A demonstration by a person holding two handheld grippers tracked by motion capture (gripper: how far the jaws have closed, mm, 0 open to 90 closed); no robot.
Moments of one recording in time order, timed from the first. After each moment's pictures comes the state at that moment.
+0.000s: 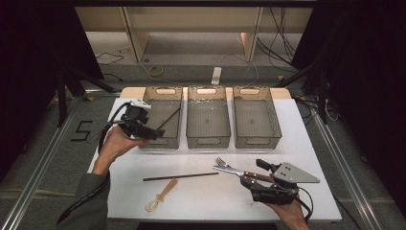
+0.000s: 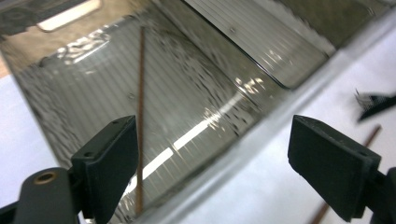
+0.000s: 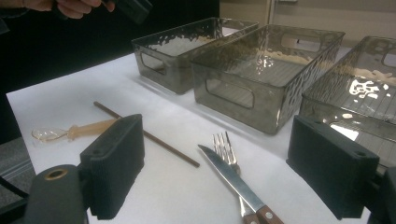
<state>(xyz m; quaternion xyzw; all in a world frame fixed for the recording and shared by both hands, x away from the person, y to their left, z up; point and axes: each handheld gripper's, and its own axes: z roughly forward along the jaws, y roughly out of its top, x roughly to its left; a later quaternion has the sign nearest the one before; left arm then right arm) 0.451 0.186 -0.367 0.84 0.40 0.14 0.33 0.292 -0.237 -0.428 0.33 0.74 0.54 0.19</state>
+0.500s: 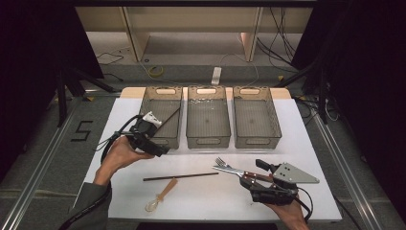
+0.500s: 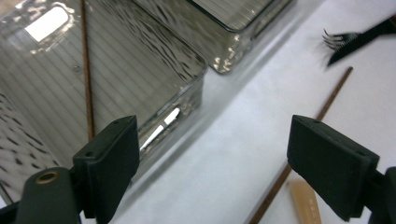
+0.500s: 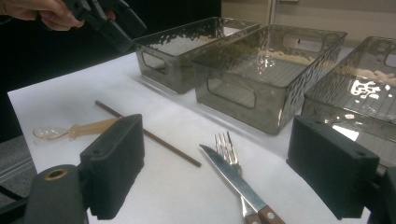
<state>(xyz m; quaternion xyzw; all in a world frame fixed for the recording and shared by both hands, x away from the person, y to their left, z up) 0.424 0.164 -0.384 0.89 0.35 0.11 0.28 0.291 -0.236 -0.428 0.33 0.75 0.54 0.20</state>
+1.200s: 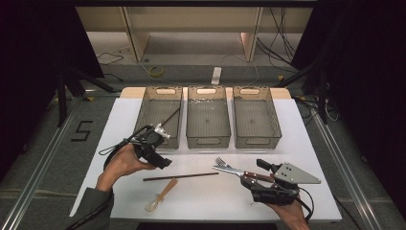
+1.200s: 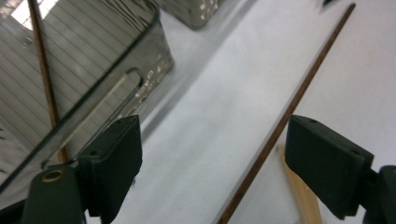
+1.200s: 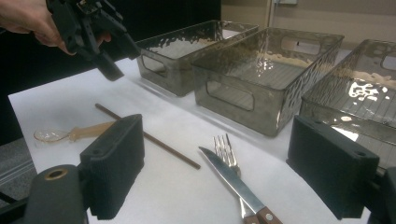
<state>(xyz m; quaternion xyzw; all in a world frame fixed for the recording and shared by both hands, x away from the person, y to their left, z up) 0.411 0.146 -0.404 0.92 0.32 0.09 0.21 0.290 -0.238 -0.426 0.33 0.74 0.55 0.20</state>
